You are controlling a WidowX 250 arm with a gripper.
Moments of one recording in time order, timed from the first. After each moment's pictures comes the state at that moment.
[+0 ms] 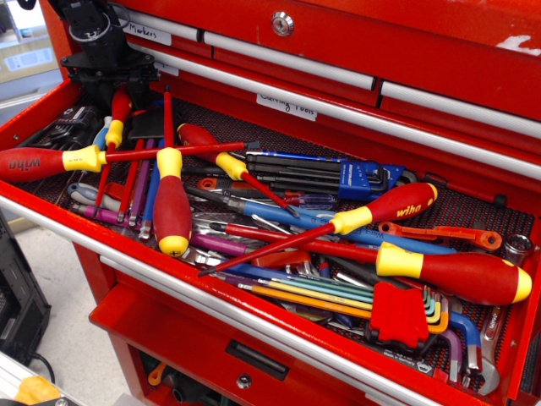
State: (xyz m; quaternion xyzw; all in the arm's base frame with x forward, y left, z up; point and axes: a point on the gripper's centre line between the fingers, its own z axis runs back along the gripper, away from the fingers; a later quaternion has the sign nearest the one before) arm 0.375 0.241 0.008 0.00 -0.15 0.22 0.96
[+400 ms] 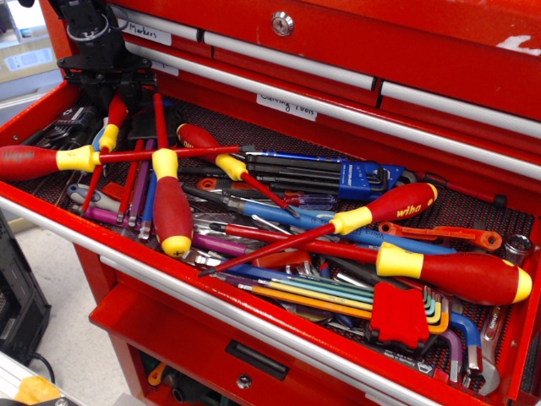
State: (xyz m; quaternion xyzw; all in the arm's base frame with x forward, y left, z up) arm 0.364 0.238 0.010 0.01 -0.10 0.21 0.97
